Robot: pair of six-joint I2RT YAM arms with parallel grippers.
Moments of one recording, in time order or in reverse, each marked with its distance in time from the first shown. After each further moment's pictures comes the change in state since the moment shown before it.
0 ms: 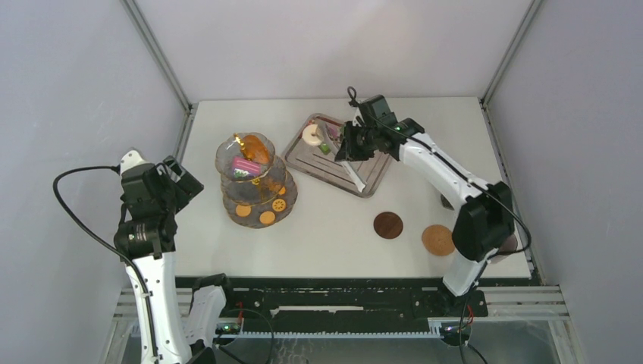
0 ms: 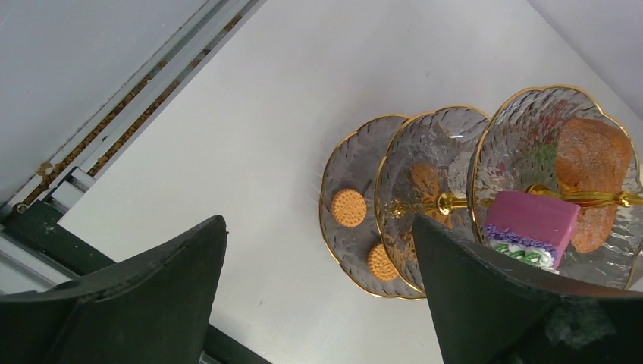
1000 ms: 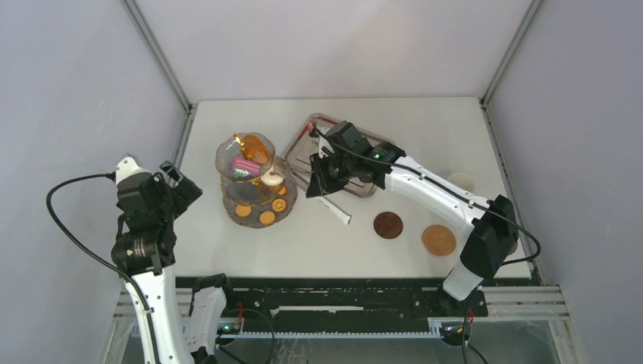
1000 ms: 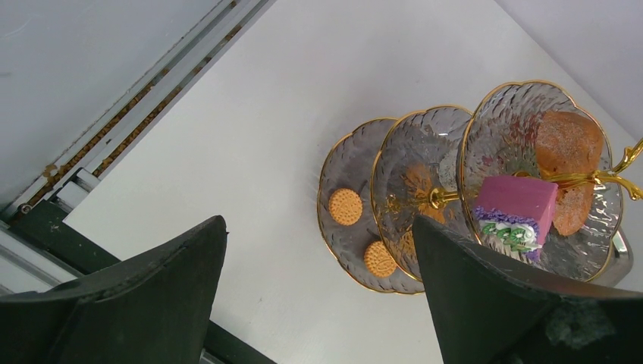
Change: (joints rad) left arm 0.000 -0.065 0.022 -0.037 0.000 0.000; right arm 0.278 -0.141 -0.076 -0.014 -0.055 -0.017
